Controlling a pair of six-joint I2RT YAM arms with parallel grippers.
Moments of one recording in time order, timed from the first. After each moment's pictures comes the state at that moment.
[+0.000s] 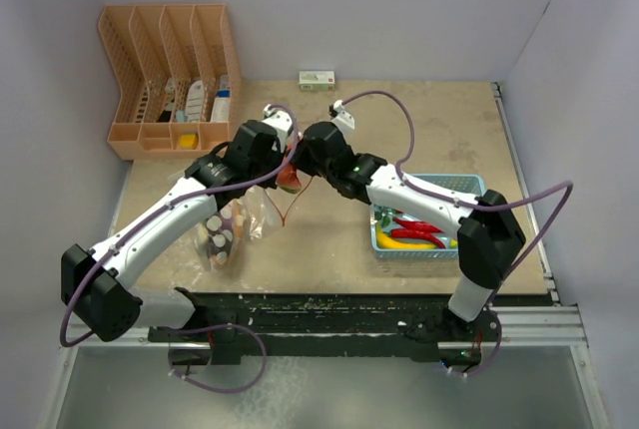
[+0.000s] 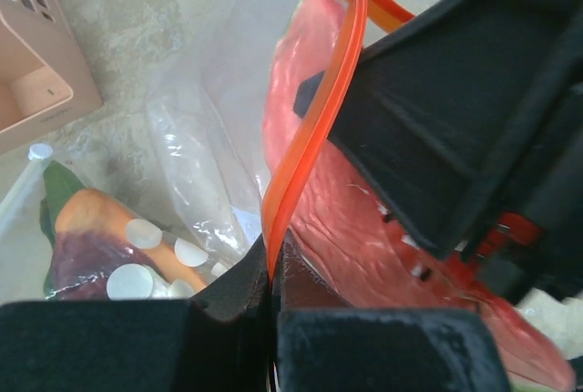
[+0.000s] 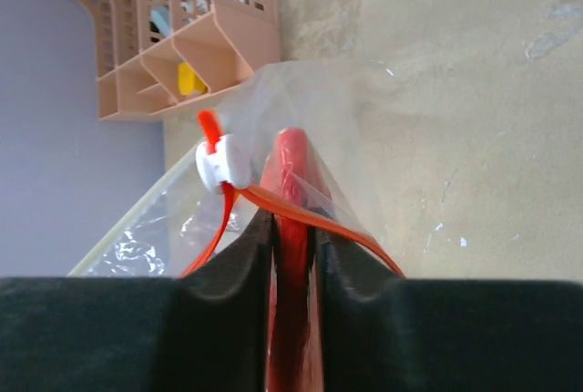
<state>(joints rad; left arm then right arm) -0.63 1.32 1.19 -0.60 -0.24 -0.12 0.86 1.71 1.36 -0.15 0.34 1.07</state>
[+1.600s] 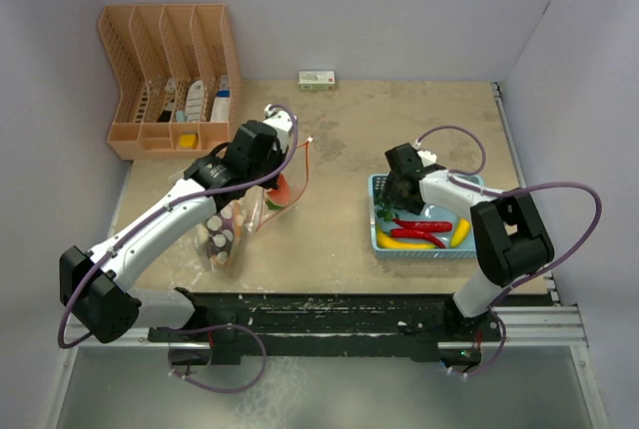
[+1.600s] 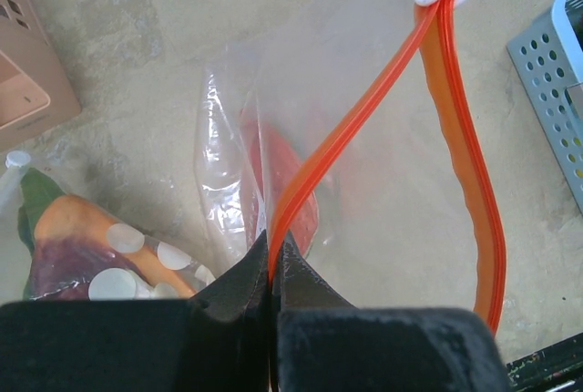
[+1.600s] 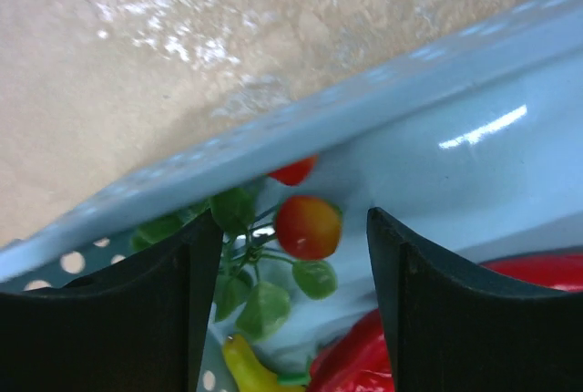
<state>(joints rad) -0.64 1.31 1.20 -0.60 -0.21 -0.14 0.39 1.64 0.93 -0.45 0.32 0.78</state>
